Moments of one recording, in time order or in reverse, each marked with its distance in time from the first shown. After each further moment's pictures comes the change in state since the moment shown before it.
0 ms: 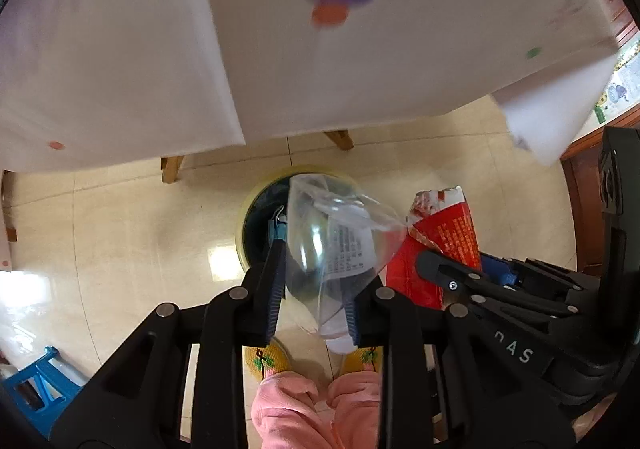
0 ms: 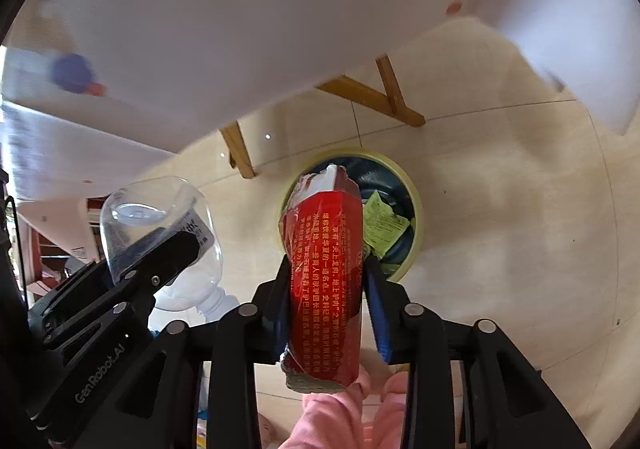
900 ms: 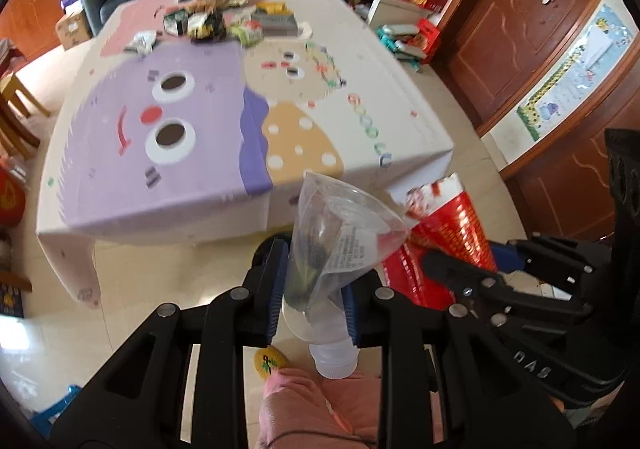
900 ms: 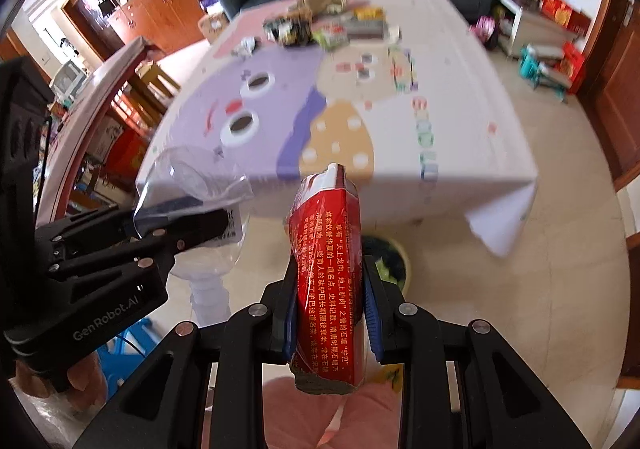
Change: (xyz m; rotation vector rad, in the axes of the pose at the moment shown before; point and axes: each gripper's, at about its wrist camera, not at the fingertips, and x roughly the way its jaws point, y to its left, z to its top) left arm -0.300 0.018 0.026 0.098 -0.189 -0.118; right arm -0.289 0.164 -0.037 -0.277 -0.225 -0.063
